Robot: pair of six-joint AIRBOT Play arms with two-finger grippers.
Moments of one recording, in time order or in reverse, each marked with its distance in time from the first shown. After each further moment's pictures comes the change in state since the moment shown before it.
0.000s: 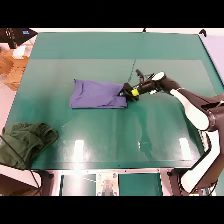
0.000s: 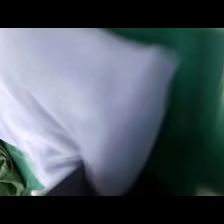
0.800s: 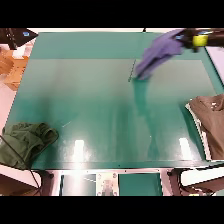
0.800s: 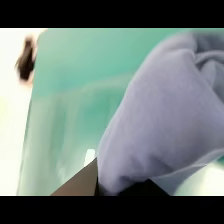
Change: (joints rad) left arm 0.000 0.000 0.000 0.001 -0.032 0.001; right arm -0.504 0.317 0.463 -0.072 0.172 0.142
